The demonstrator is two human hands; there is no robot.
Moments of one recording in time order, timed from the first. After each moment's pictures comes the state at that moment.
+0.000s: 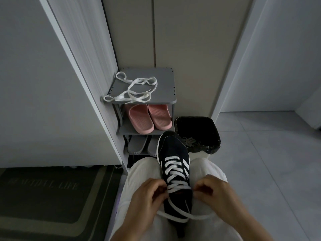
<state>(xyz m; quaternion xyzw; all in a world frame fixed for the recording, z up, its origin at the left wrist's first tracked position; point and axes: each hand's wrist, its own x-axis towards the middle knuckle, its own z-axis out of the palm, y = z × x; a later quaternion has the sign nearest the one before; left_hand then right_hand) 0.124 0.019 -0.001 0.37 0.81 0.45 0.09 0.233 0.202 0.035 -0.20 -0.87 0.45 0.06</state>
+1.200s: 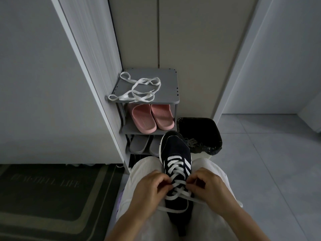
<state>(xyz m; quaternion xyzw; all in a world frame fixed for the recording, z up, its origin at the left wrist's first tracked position) 0.111 0.028 0.009 0.38 0.82 0.42 0.08 0.210 0.196 0.031 -0.16 -0.89 0.42 0.06</state>
